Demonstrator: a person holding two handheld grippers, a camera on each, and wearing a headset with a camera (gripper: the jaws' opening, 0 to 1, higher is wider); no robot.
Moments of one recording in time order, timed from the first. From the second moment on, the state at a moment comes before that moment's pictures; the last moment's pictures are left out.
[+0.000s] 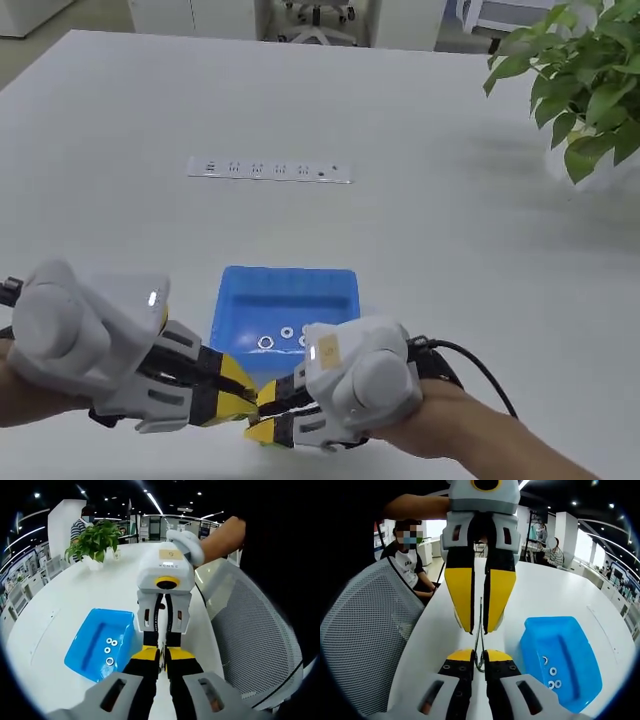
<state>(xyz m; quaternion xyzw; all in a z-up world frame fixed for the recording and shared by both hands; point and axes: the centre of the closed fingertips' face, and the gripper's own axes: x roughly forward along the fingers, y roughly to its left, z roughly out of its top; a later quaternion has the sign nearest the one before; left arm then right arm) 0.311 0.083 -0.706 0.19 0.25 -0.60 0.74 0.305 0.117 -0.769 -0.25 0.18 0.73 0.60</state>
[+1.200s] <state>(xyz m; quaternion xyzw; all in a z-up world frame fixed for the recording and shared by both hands) 0.320 0.127 -0.692 0.09 0.24 -0.47 0.84 0.305 0.118 -0.743 -0.25 0.18 0.74 0.60</state>
